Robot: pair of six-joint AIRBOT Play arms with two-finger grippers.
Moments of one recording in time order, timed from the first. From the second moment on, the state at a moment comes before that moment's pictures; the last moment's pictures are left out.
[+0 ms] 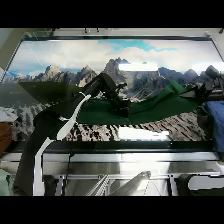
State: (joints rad) left arm -0.55 -2.25 2.00 -2.34 1.50 1.56; right arm -0.53 -1.60 1.21 -0.38 1.80 0.94
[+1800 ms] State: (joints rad) left arm 0.13 -0.88 0.75 -2.37 1.40 1.86; right arm 0.09 -1.44 1.01 -0.79 0.98 1.36
